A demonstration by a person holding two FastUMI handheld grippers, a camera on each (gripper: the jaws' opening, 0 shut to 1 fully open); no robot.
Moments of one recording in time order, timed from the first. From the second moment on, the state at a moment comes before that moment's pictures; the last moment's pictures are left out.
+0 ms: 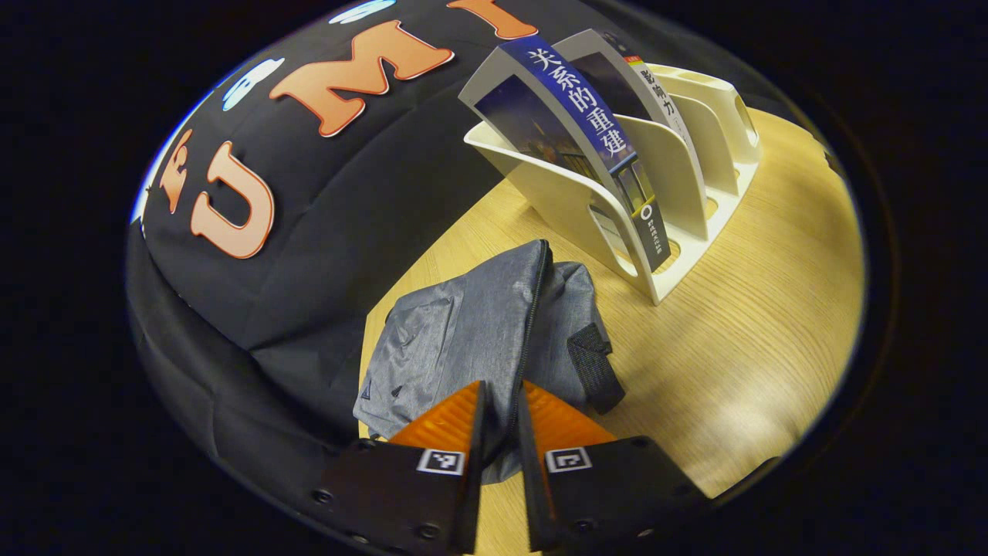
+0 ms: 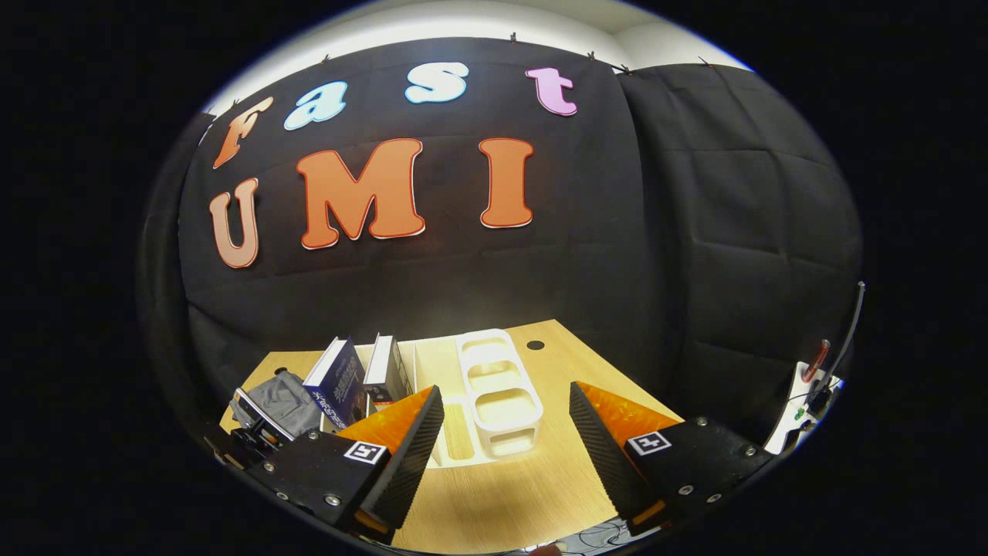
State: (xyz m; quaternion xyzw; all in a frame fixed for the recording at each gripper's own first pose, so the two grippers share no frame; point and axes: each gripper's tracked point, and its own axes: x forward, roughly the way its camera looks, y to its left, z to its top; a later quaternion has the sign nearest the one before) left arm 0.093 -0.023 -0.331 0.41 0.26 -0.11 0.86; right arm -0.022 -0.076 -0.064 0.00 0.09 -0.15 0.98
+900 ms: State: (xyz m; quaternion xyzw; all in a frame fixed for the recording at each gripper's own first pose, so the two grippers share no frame) left arm 0.124 0.025 -0.170 0.22 0.31 -0.12 0.92; right arm -0.027 -0.067 -0.072 0.08 0.10 -0.10 0.99
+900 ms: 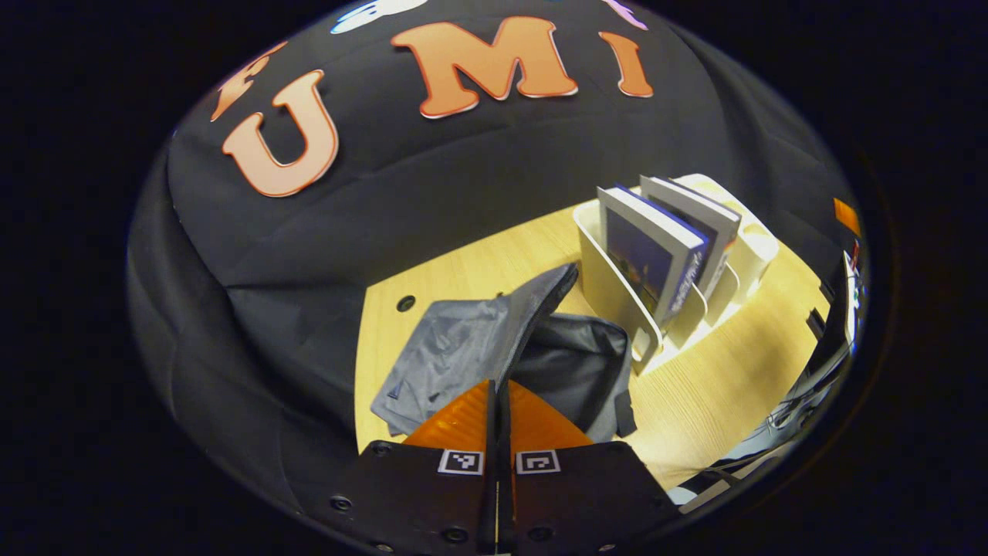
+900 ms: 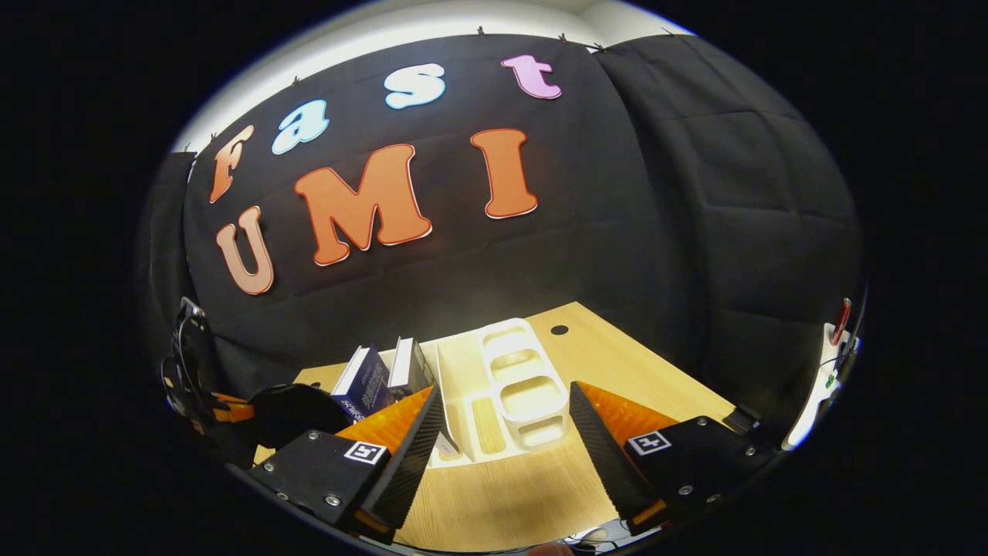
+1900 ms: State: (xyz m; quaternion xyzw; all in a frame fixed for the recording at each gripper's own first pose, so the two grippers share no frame) left arm 0.171 0.059 -0.105 0.19 0.28 -0.12 0.94; right arm 0.063 0.096 -0.032 0.06 0.20 0.08 0.97
